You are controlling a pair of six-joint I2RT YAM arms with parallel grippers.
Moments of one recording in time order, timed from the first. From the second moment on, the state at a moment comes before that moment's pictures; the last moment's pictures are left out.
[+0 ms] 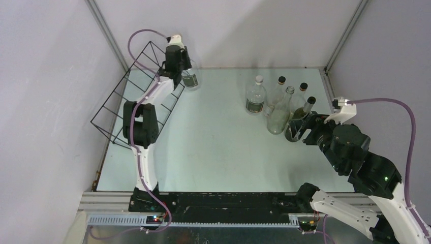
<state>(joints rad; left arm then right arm) -0.19 2.12 1.80 0.07 -0.12 -0.24 0.82 0.67 1.26 -0.92 0.56 0.54</state>
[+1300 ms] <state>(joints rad) -0.74 1.30 0.98 -0.04 -0.37 -0.19 0.82 0.51 1.21 -1.03 0.52 0.51</state>
